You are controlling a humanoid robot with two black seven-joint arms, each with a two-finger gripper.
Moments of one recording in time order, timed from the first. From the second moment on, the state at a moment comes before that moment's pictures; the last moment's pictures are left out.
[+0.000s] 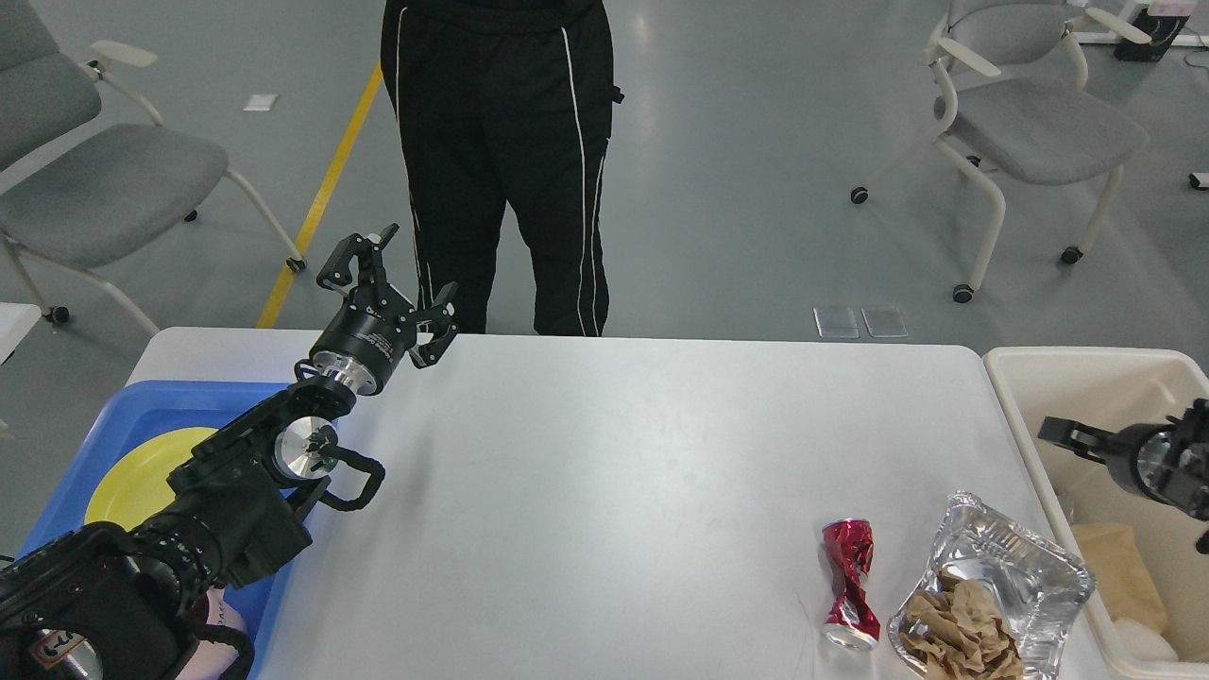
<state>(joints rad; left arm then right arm) -0.82 0.05 -0.67 -0.27 -0.03 -0.53 -0.37 1.04 -0.49 -1.06 0.47 -0.17 0.12 0.16</state>
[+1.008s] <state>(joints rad) -0.82 0.05 -0.67 -0.27 -0.03 -0.53 -0.37 1.89 -0.30 -1.28 1.08 -0.18 0.77 0.15</state>
